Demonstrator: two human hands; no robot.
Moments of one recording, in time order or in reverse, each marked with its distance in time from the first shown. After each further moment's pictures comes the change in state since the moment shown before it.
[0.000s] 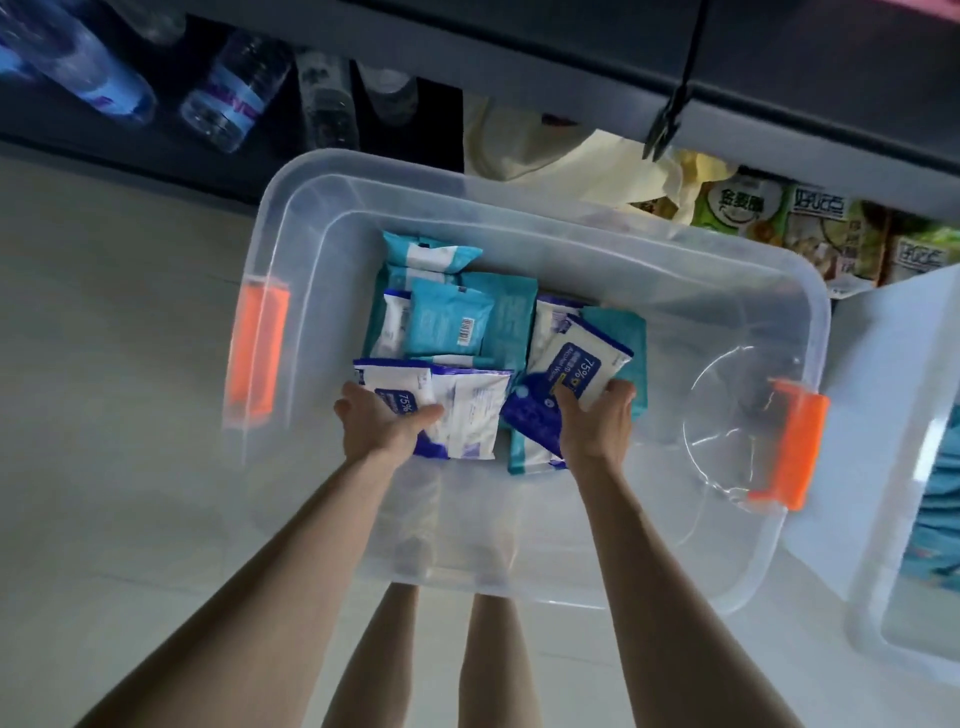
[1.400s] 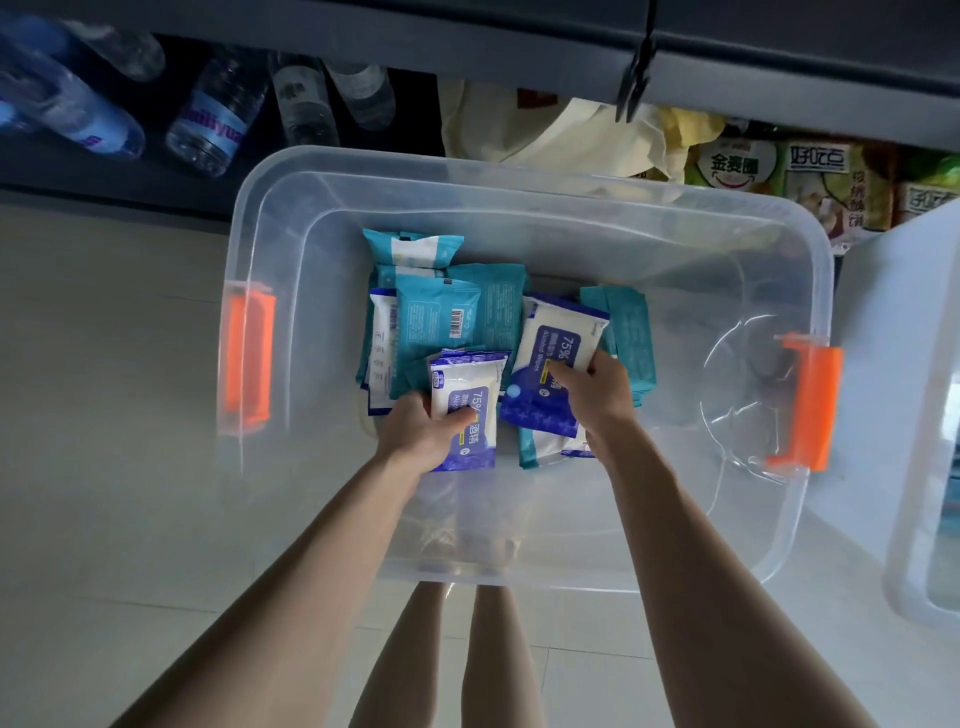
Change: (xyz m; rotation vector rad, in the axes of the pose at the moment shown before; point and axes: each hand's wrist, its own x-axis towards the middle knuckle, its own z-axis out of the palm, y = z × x) left_hand -0.014 0.002 0.012 0.026 -0.298 0.167; right_hand 0.013 -0.007 0.001 0.279 -0.245 -0.046
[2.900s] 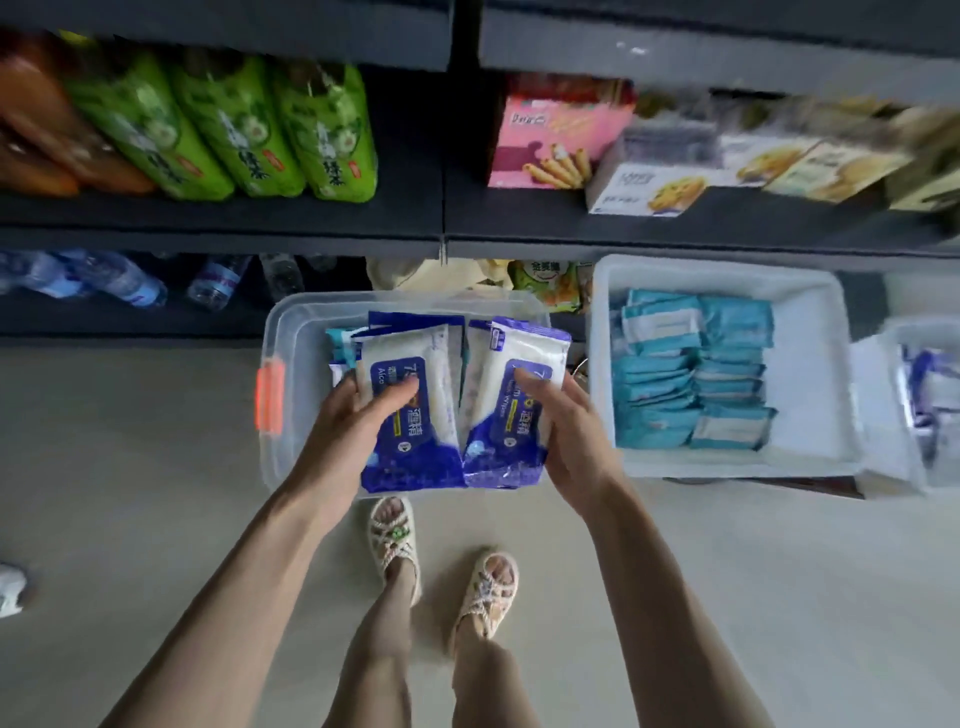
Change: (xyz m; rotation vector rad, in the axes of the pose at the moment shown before) left_hand -0.274 0.096 -0.065 -0.524 -0.231 0.406; right_hand -0.274 -0.103 -0.165 0.680 -0.299 -0.203
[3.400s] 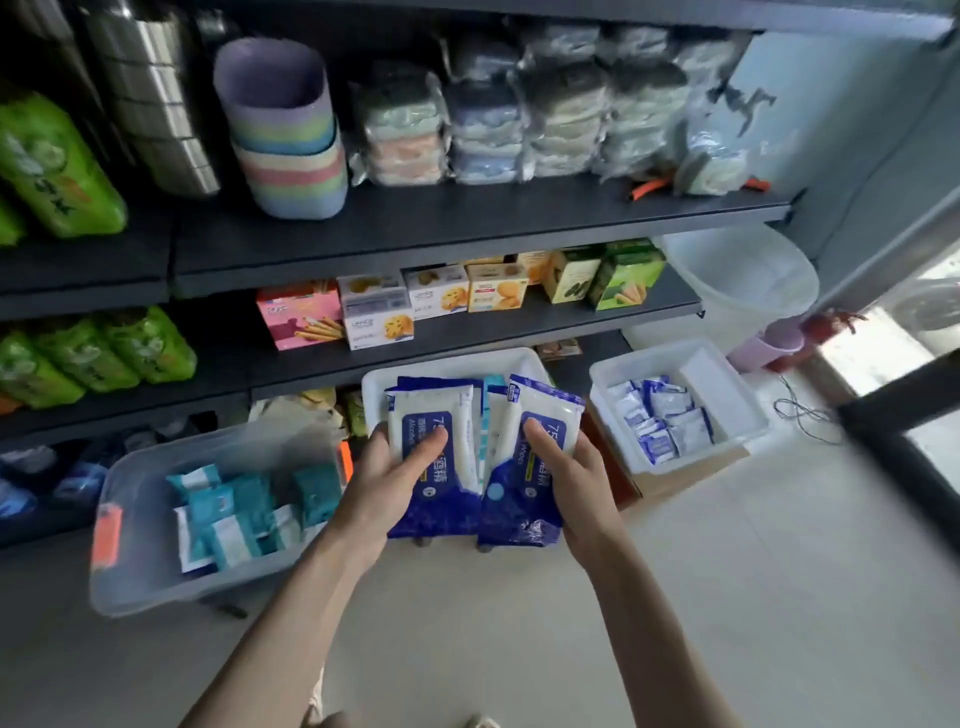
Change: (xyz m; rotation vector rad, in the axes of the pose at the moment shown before) left_hand -0.243 -0.003 0.301 0.175 -0.257 0.239; right_hand -0.303 -0.121 -0.219 -0.038 0.299 -0.376
